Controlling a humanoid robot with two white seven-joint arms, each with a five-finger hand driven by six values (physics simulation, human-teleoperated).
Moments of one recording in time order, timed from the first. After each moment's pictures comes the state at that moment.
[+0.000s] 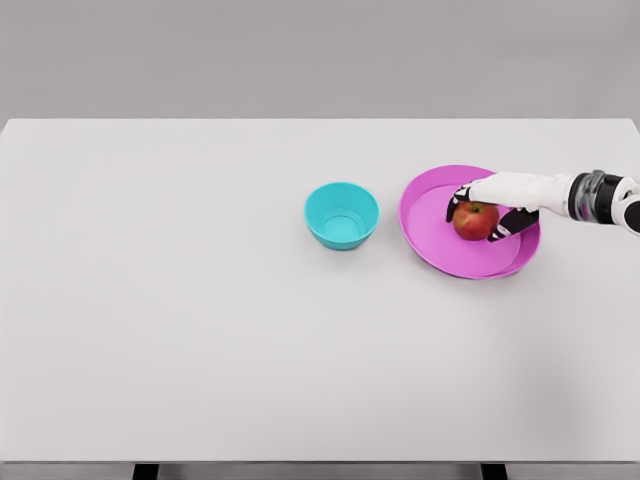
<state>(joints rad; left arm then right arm) 0.03 0.00 -0.01 -0.08 -0.07 0.00 0.06 -0.77 -0.72 0.78 -1.13 0.30 -0.46 0.61</state>
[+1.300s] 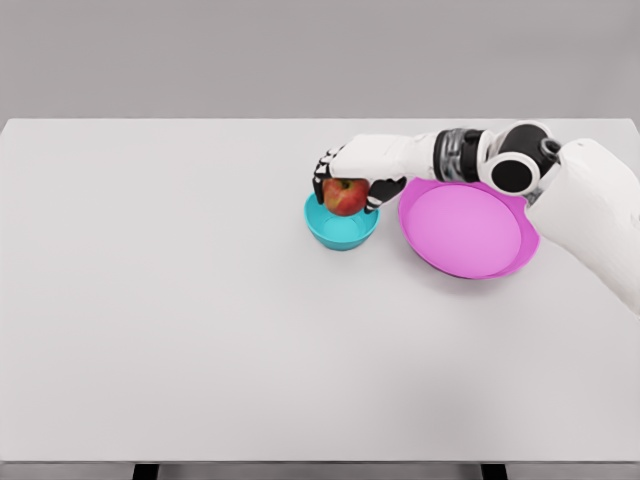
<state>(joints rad) 0.03 0.00 -0.01 -0.08 -0.07 0.00 0.06 -0.96 -0.45 0.91 -1.23 0.34 -0.46 0.61</state>
